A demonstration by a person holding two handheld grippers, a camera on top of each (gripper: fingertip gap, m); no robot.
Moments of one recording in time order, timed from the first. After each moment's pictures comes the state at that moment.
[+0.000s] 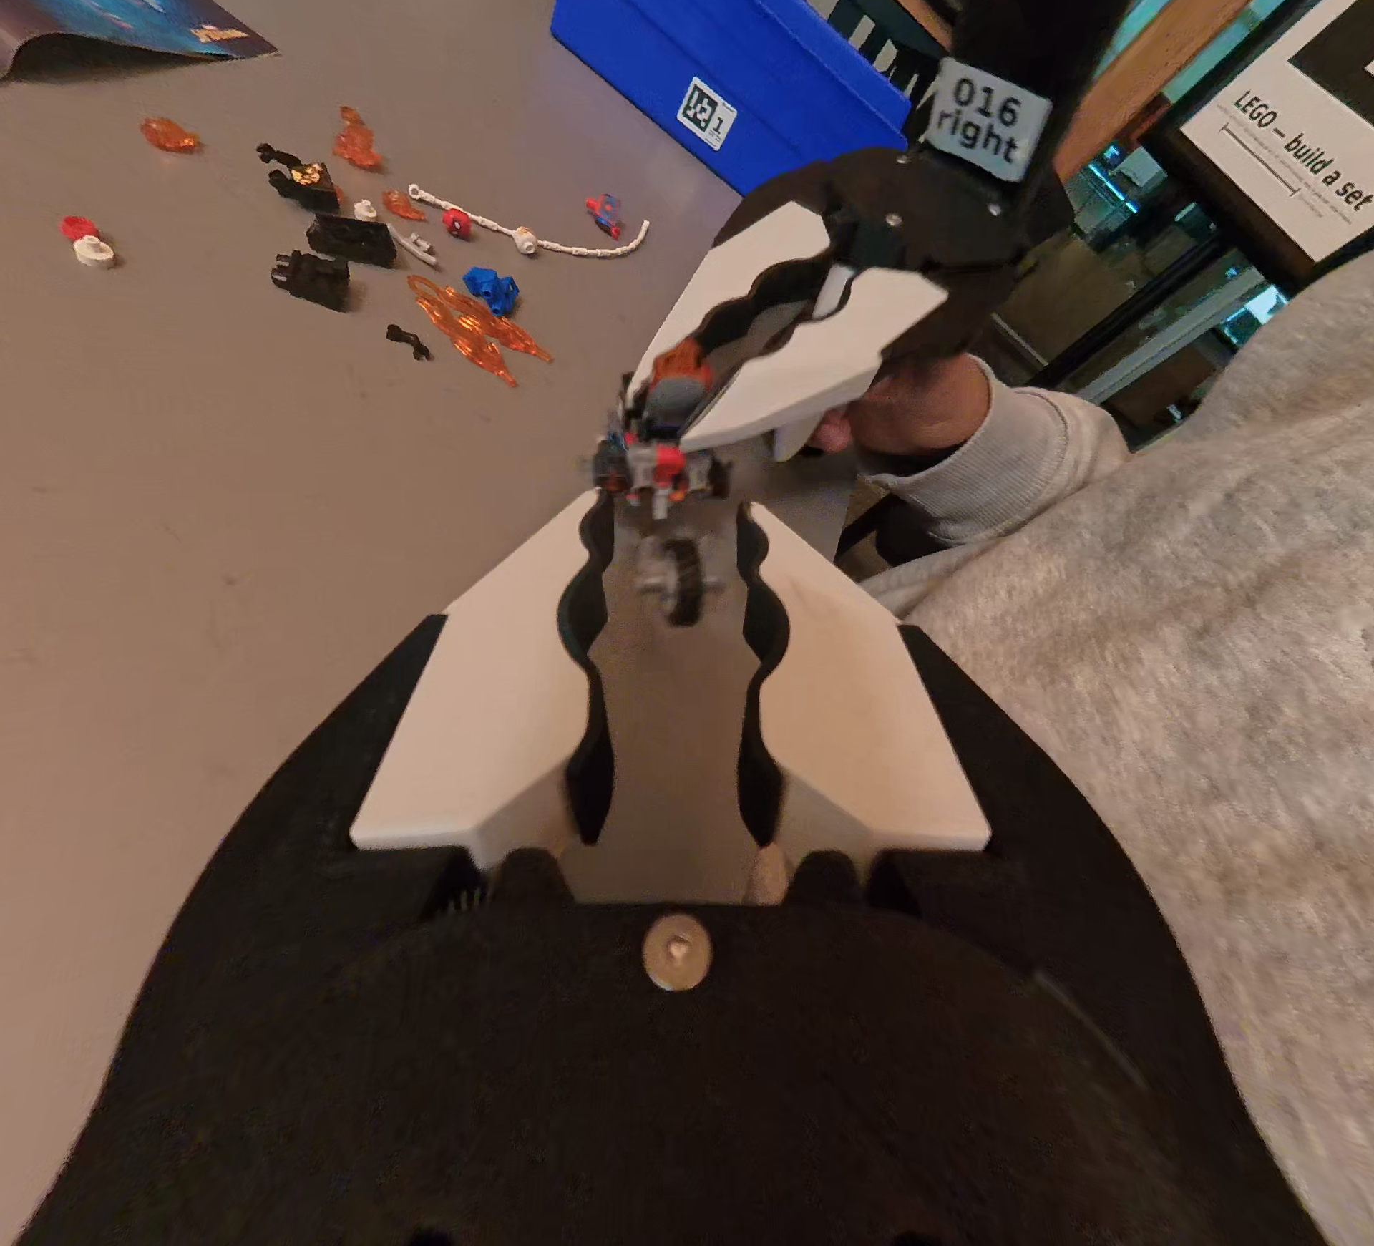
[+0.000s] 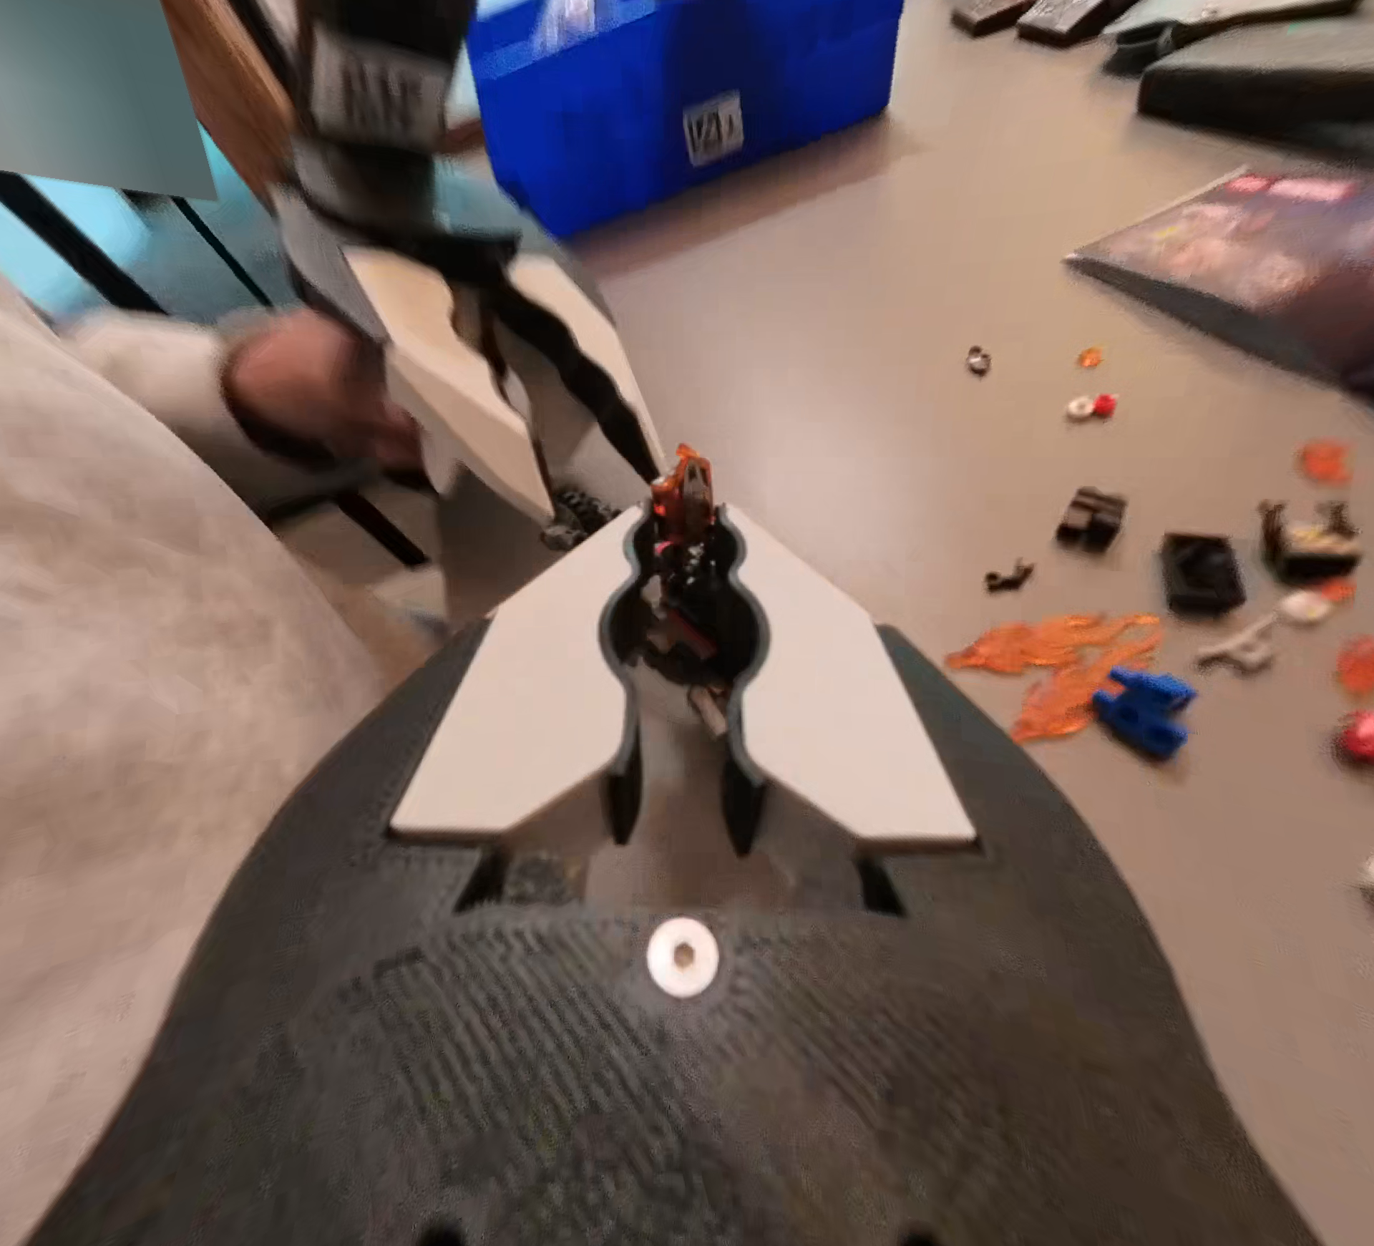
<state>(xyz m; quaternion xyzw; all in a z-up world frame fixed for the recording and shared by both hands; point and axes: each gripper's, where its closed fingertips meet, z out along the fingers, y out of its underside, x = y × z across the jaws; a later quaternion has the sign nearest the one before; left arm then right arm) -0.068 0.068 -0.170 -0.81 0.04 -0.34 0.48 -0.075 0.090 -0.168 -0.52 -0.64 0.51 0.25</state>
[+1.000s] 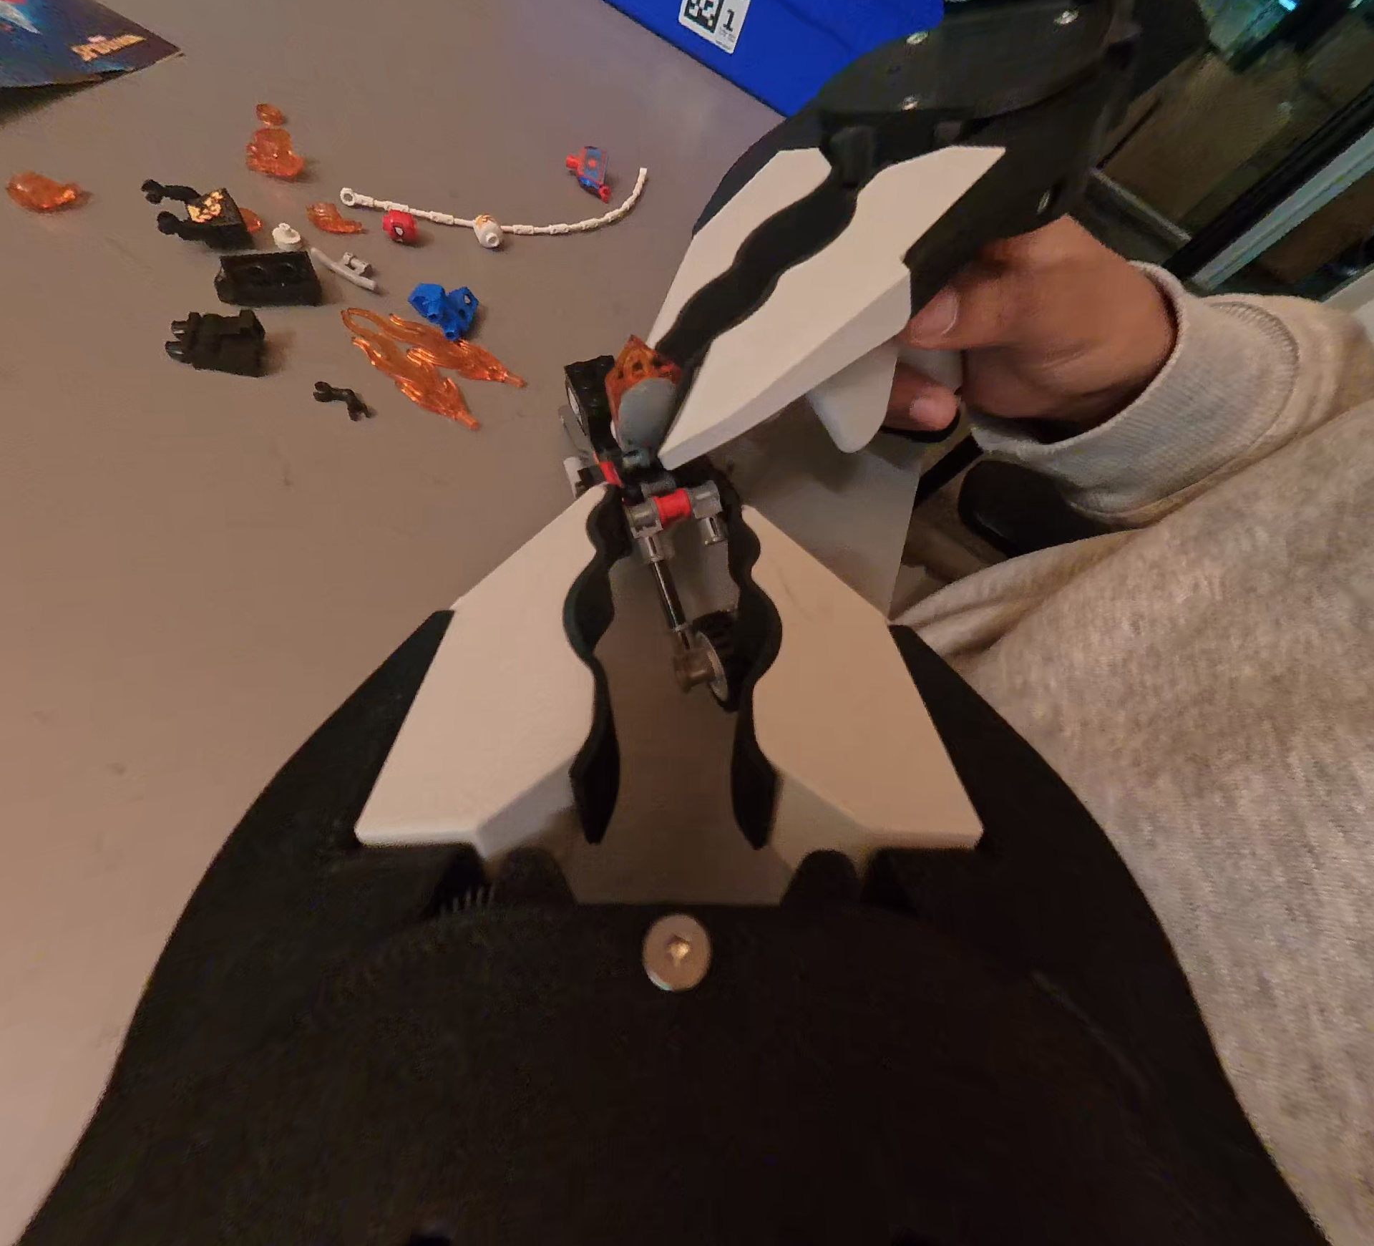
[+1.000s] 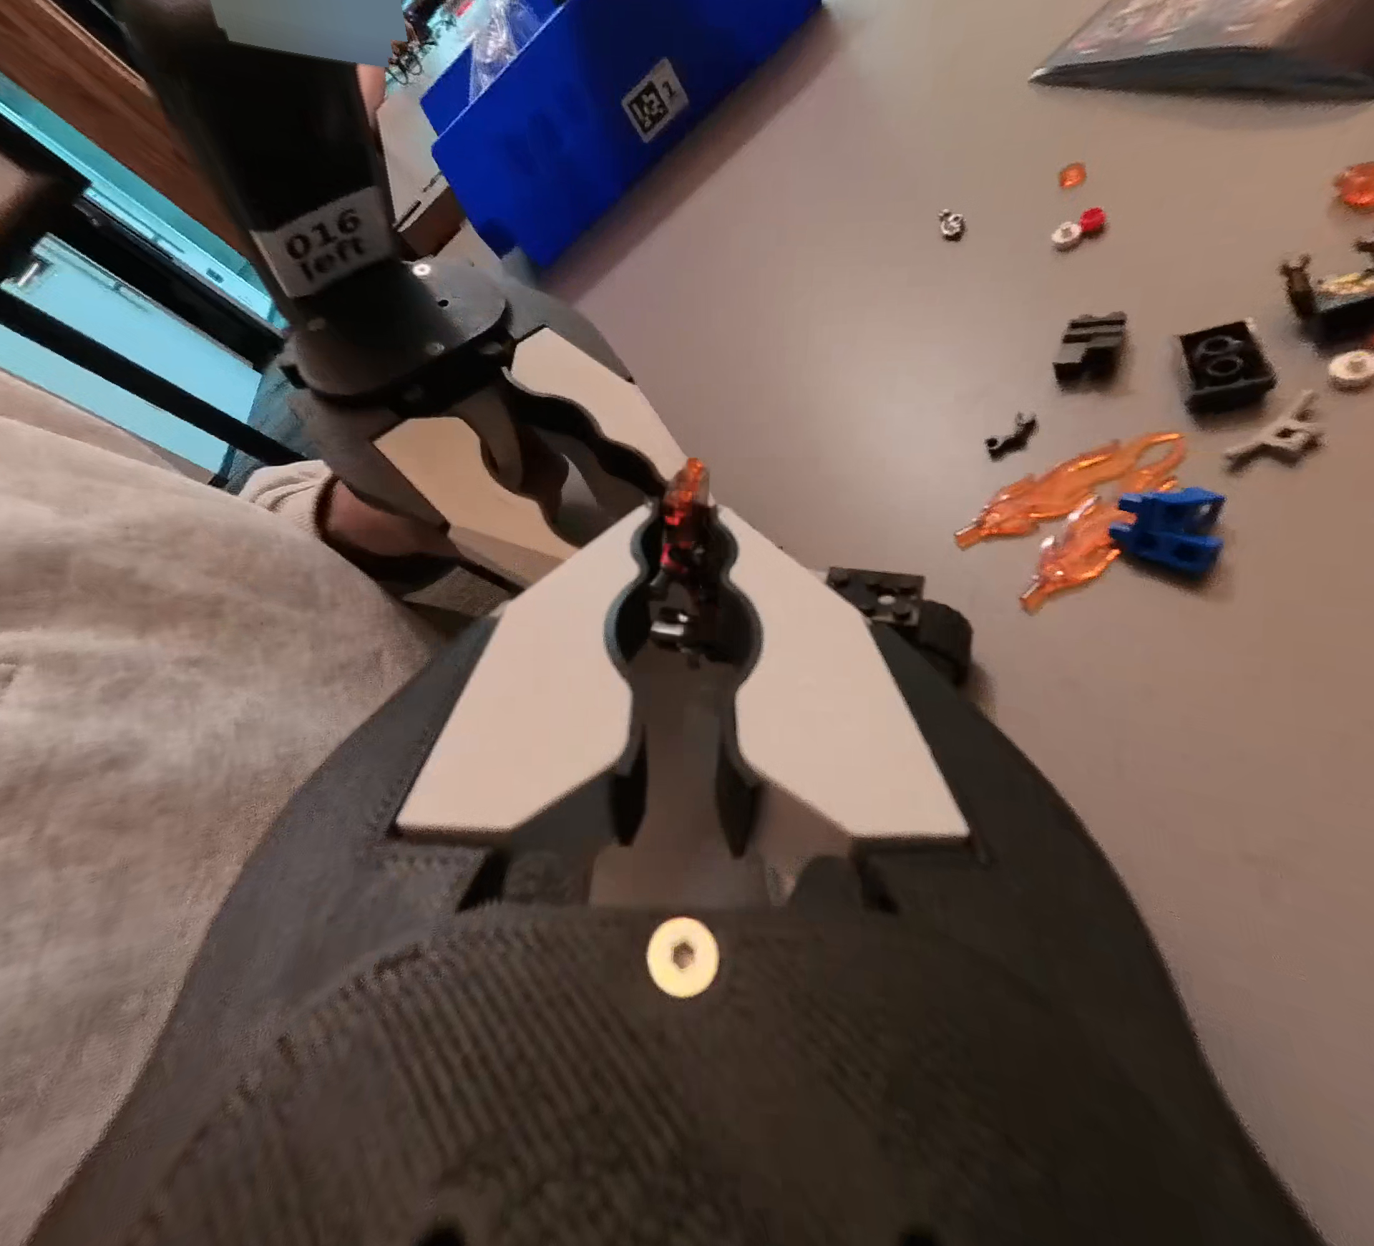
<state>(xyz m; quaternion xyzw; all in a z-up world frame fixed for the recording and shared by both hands) -0.035 0.102 -0.190 -0.84 0.10 -0.27 0.46 -0.061 0.106 -0.170 -0.62 -0.54 0.55 0.14</state>
